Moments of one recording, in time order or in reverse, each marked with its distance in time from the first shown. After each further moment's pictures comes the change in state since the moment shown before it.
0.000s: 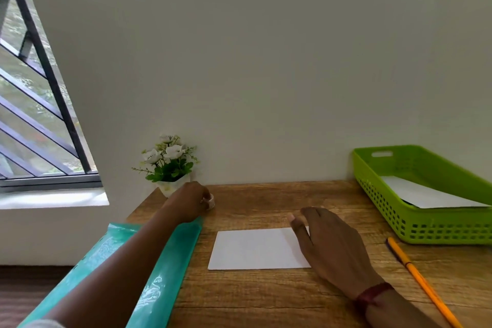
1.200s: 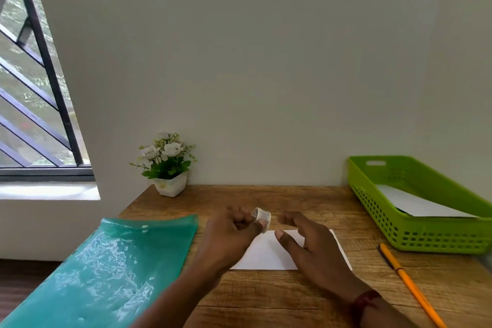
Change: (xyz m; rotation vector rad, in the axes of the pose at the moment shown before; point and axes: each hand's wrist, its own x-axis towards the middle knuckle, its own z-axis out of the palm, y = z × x) left_hand -0.112 0.131 -0.015 -1.116 0.102 -0.165; right_hand -0.005 -0.009 0.006 0.571 -0.117 0.005
